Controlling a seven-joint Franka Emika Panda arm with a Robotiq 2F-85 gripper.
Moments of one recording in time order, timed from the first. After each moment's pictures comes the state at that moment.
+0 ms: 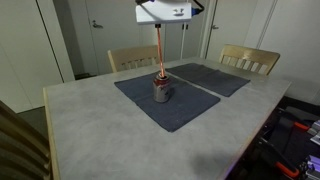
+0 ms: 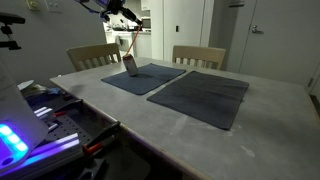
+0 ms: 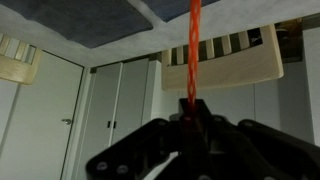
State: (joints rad) arm 0.30 0.16 0.24 -2.10 -1.29 2.16 1.93
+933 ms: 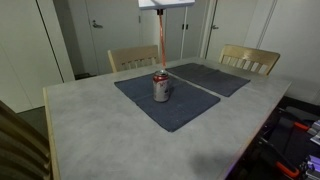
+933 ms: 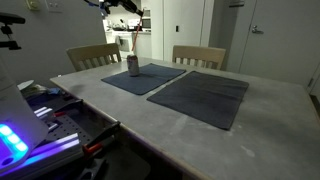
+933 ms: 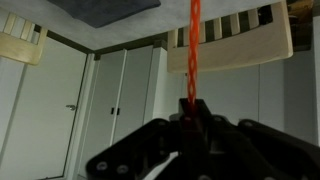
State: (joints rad) arm 0.30 0.11 0.24 -2.09 -1.29 2.11 1.87
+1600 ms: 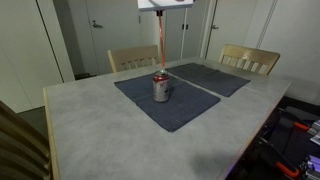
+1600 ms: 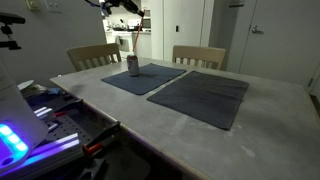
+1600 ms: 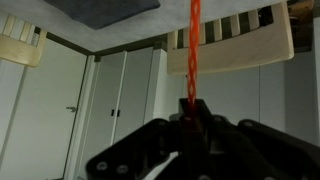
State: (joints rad) arm 0.29 0.12 0.24 -2.07 -1.29 2.12 1.87
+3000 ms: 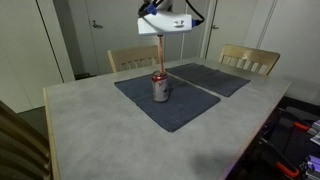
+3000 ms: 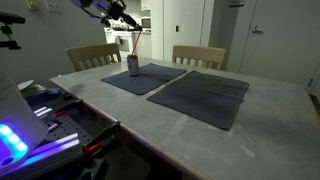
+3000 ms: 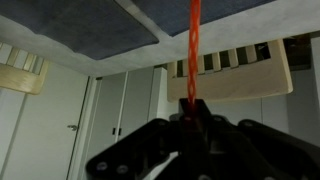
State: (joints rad) arm 0.30 0.20 0.24 -2.12 -1.29 2.16 1.98
